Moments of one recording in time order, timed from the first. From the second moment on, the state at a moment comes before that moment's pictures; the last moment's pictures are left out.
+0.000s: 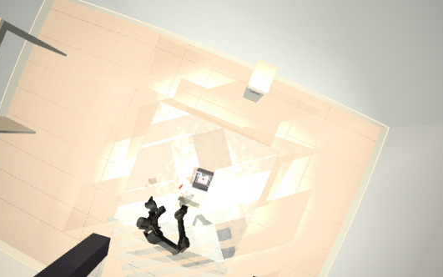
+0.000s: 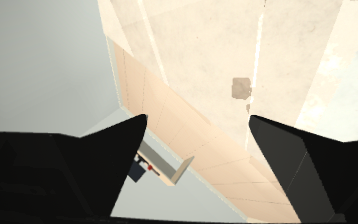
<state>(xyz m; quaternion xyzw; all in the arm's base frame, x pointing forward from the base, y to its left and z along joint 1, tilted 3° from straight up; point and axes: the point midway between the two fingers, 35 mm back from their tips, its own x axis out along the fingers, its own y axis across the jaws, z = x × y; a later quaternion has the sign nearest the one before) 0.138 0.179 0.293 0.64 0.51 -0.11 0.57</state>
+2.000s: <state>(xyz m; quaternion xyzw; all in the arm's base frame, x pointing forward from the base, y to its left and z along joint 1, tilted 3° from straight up) 0.175 0.102 0.042 0.38 0.57 -0.47 0.56</state>
